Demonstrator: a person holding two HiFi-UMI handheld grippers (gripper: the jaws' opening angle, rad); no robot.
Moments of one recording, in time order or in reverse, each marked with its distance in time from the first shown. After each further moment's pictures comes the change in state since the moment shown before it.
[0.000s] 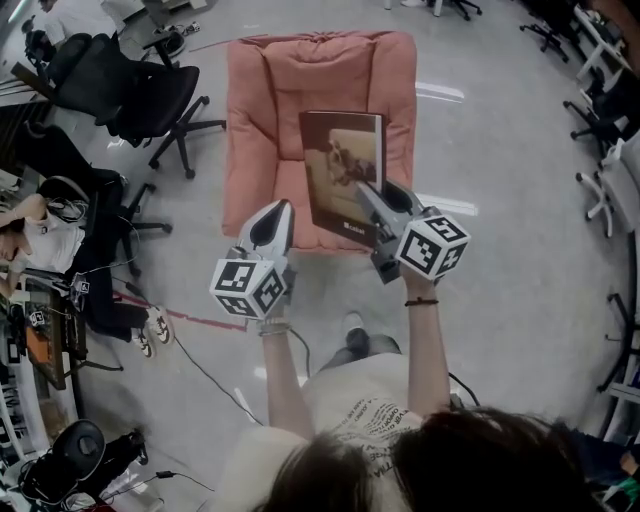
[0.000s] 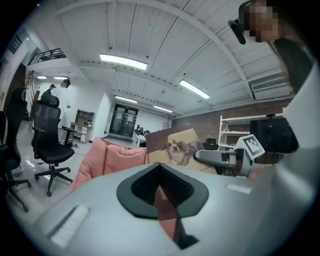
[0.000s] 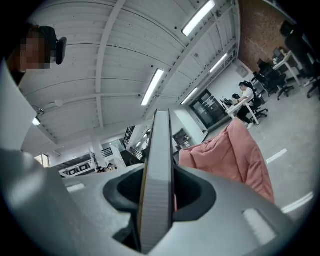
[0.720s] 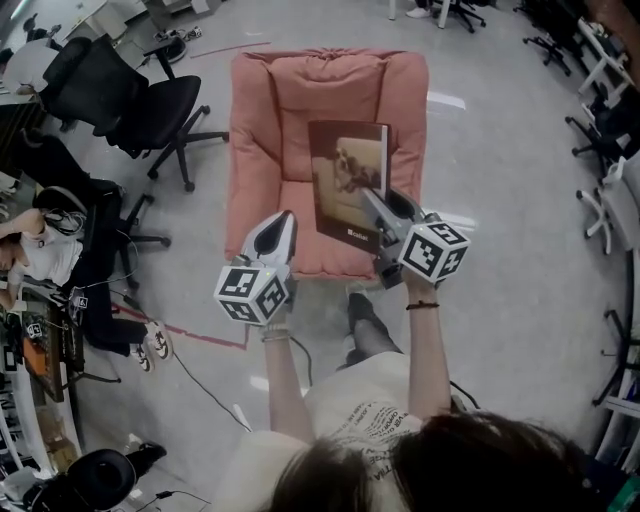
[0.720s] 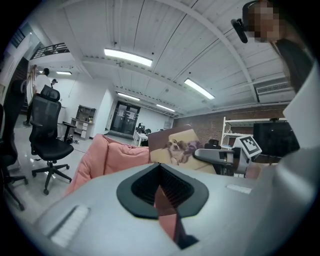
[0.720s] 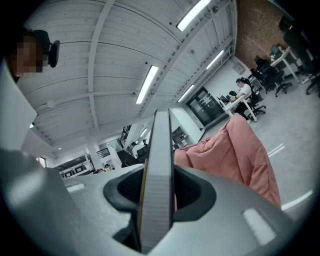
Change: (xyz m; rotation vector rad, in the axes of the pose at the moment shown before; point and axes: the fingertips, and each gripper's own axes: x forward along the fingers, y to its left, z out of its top) left arm 0.050 0.058 0.002 -0.038 0.013 -0.002; right arm 0.069 -0.042 0.011 0.029 0.020 -0.030
